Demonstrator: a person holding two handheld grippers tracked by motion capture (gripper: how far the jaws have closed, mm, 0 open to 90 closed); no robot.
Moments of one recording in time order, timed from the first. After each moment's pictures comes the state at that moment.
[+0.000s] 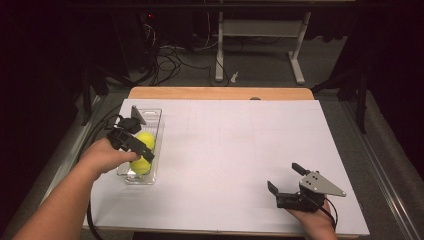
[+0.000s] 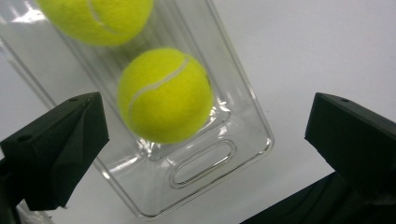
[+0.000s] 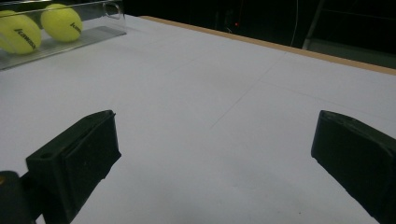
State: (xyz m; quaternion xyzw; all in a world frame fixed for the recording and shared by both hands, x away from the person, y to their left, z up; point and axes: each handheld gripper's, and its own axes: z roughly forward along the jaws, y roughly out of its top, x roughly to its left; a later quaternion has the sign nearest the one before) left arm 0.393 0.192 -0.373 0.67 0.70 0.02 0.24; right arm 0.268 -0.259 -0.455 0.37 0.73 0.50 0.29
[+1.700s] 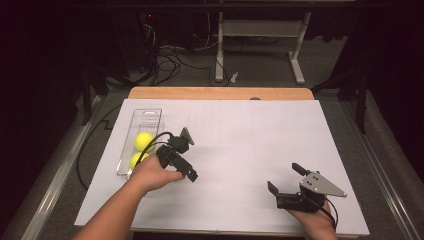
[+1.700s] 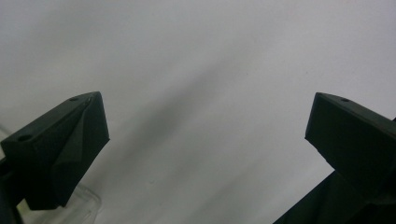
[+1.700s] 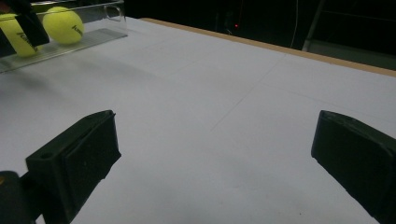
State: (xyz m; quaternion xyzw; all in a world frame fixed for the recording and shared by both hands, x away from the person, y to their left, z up) left arm 0.363 0.079 -0.420 0.74 0.63 -0.02 0.25; right arm 0.267 -0.258 -0.454 0.37 0.73 0.51 0.29
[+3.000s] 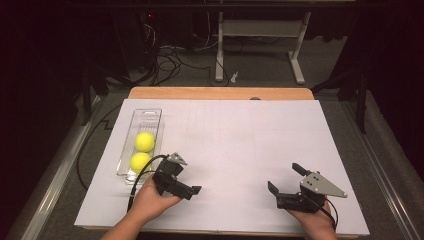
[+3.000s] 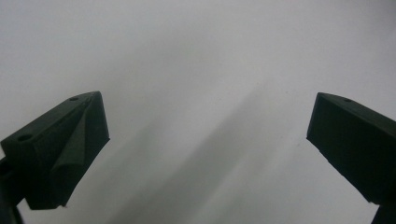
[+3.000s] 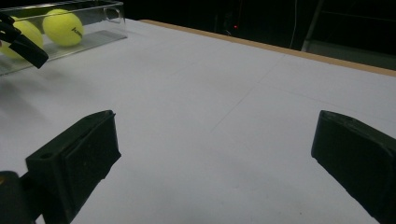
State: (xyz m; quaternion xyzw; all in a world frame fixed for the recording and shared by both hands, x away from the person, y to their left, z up) left arm 0.311 0.099 -0.452 0.68 0.54 0.01 0.49; right arm 0.266 -0.258 -0.454 0.37 0.72 0.51 0.29
